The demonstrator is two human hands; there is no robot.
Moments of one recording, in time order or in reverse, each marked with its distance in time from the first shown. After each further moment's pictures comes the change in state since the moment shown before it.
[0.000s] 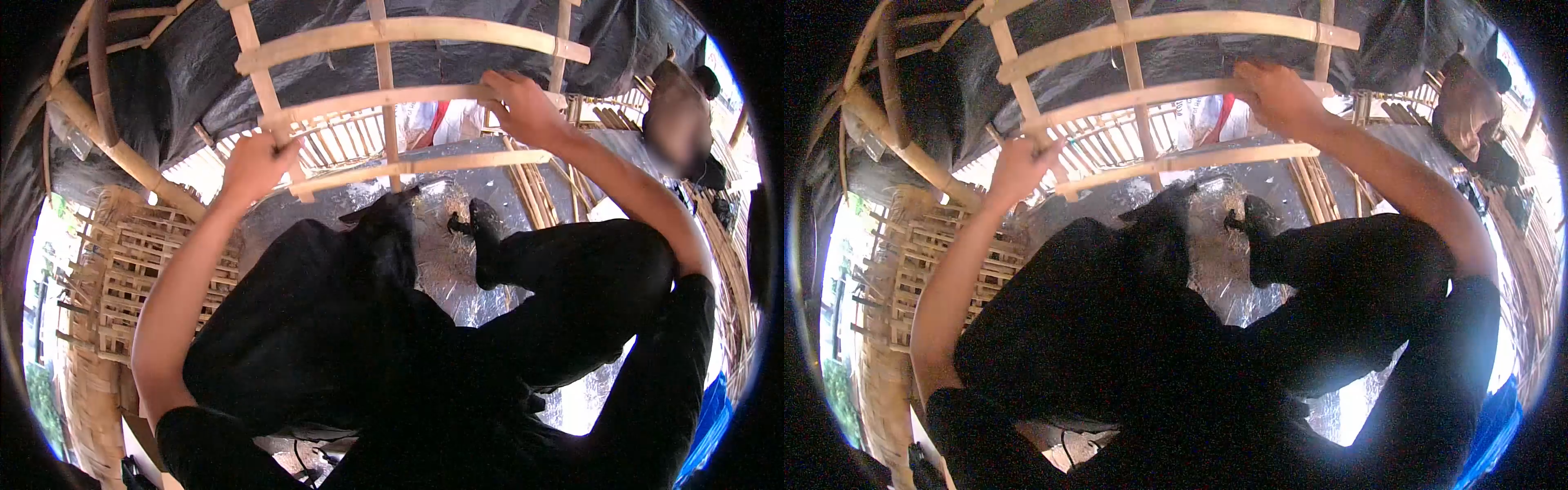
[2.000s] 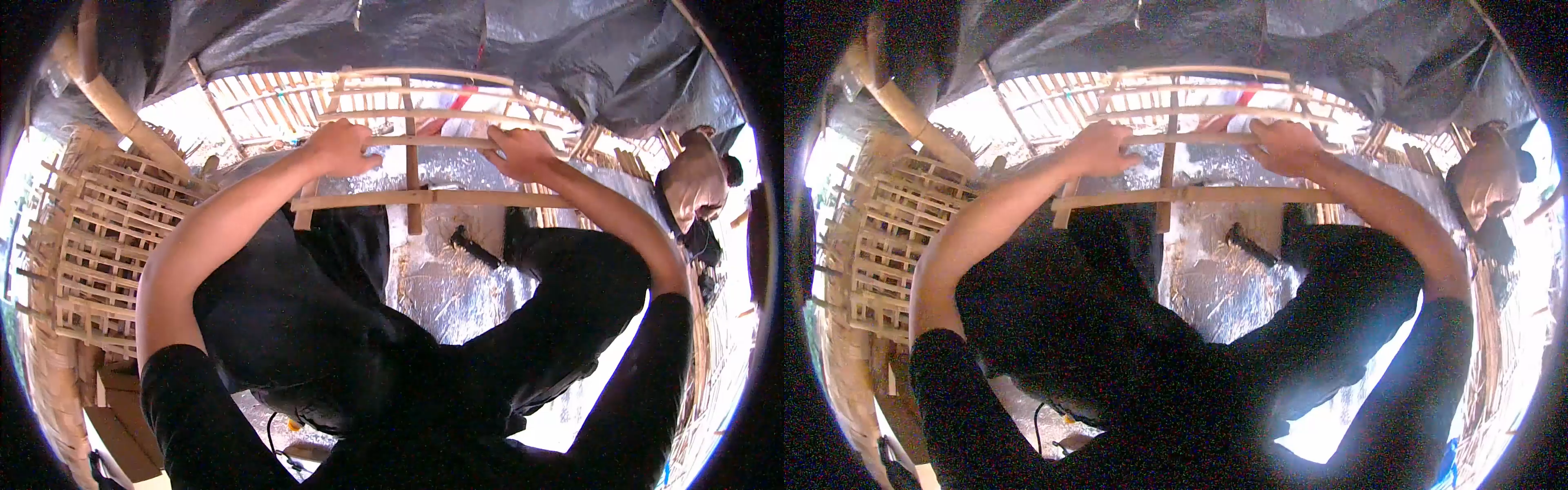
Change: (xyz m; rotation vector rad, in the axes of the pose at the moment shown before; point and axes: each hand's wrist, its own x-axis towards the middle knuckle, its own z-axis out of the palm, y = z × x) left_hand 0.072 -0.023 0.179 -0.162 -0.372 0.229; right_hand 0.033 0.041 0.146 -0.178 -0.606 0.014
